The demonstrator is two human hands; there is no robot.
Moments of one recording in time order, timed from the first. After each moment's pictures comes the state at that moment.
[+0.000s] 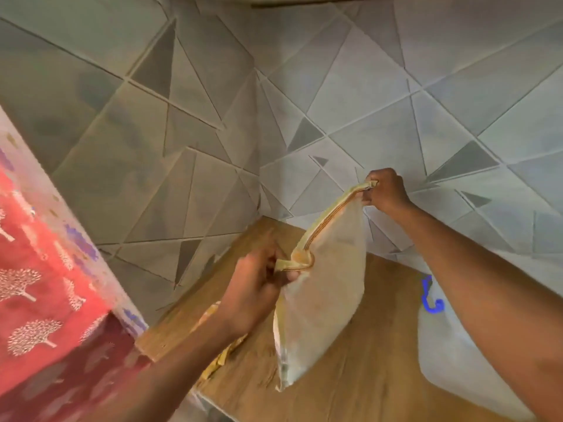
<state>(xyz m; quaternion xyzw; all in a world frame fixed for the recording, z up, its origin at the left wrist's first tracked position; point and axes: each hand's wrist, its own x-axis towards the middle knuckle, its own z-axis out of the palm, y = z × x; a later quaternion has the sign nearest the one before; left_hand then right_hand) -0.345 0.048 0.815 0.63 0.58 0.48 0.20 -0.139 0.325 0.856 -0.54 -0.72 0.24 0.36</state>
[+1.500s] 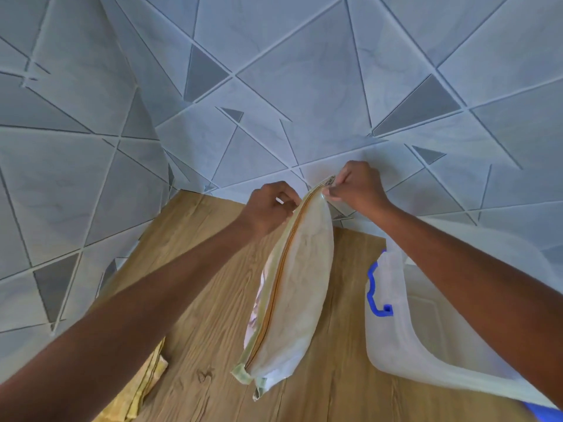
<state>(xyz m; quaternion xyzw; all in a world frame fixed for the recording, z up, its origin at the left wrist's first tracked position) -0.257 0.352 0.750 0.63 0.59 0.34 0.37 -0.051 0.418 0.762 -0.63 -0.69 0.21 0.29</state>
